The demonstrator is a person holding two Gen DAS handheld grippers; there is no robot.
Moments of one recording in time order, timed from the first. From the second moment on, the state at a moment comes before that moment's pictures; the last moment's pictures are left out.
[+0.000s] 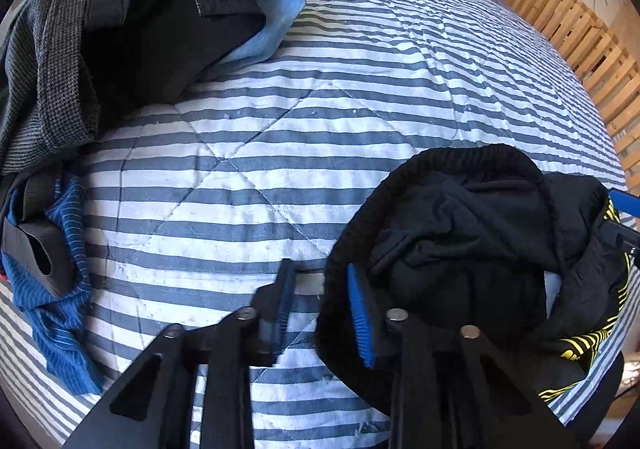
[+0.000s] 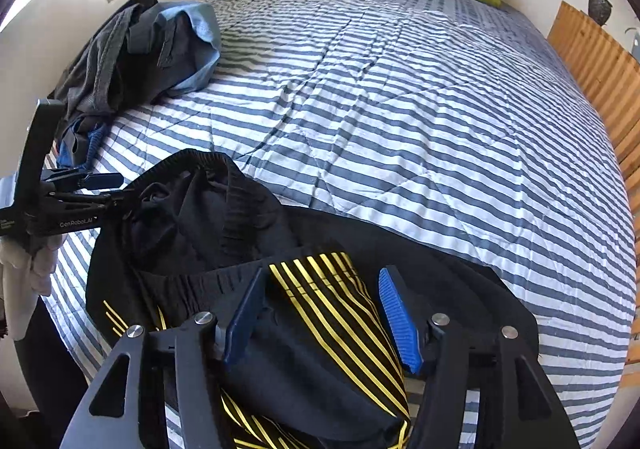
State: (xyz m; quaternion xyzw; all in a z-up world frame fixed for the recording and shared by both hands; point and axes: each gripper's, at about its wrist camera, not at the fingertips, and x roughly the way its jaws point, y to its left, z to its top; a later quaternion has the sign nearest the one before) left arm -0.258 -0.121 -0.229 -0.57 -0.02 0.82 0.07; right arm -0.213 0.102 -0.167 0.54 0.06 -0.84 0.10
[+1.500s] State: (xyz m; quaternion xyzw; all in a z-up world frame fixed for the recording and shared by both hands) left arm -0.233 -0.074 0.217 -0.26 0.02 0.96 0.08; right arm -0.108 0.112 0.084 0.28 -0.04 -0.95 0.11
